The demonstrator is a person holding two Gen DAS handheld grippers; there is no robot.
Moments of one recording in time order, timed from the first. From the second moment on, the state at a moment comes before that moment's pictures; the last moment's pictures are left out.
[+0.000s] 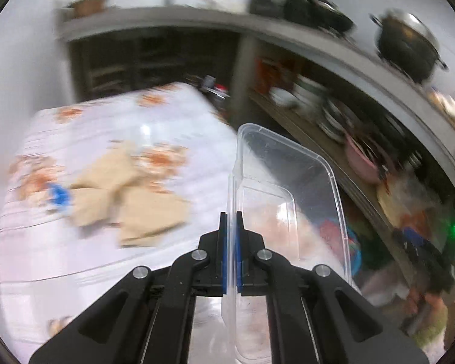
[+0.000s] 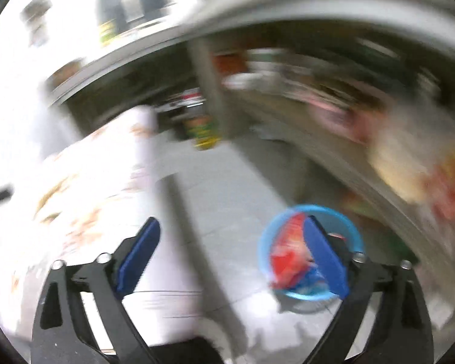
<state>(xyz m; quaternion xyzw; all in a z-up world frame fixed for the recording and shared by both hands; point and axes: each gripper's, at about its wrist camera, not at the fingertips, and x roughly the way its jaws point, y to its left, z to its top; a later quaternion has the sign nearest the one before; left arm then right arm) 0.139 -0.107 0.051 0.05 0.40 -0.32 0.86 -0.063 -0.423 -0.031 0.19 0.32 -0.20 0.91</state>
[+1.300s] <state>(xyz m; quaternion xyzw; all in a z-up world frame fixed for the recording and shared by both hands) 0.167 -0.023 0.088 0.01 0.36 -0.23 0.90 0.170 -0.193 -0.075 0.01 0.46 0.03 0.89</state>
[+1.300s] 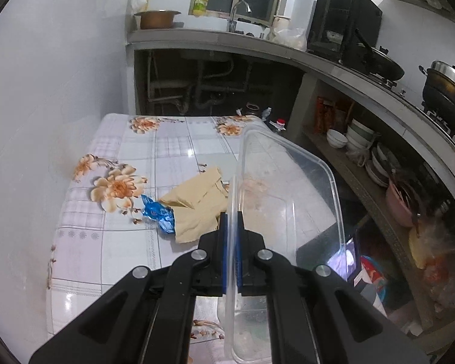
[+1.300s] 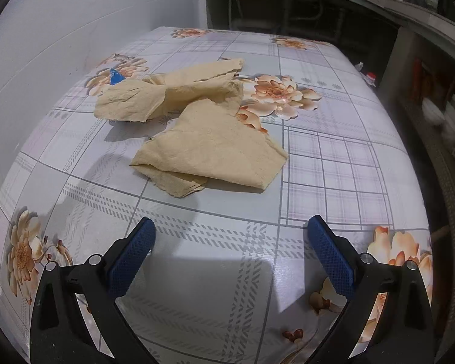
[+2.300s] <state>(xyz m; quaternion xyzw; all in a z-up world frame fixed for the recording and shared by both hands) 0.174 0.029 0.076 -0.01 0.38 -0.13 0.91 0.172 -0.189 -0.078 0.01 0.46 0.03 0.89</state>
